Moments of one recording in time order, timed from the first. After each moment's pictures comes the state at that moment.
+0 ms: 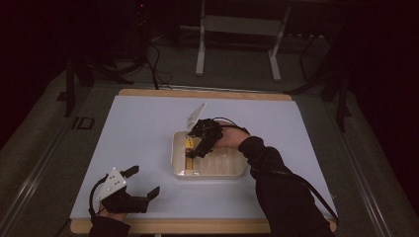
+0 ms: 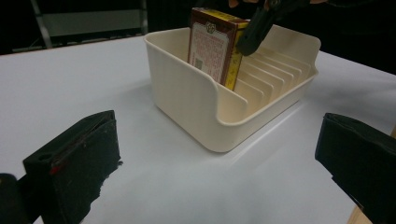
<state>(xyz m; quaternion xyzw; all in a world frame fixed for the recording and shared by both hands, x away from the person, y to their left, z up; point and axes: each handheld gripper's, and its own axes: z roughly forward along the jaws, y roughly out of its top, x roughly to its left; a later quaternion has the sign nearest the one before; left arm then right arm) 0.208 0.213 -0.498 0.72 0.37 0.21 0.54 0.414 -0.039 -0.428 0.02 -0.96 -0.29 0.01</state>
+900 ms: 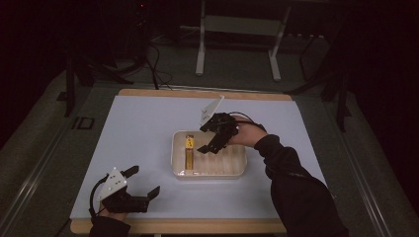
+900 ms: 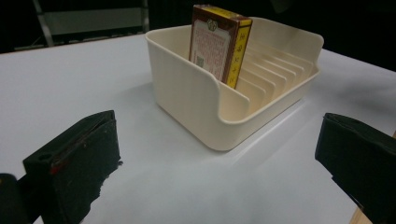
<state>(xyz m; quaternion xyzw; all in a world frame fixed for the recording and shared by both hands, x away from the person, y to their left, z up) 0.209 0.213 -0.499 0.72 0.38 0.21 0.54 0.405 -0.077 -0.392 -0.01 -0.95 -0.30 -0.02</state>
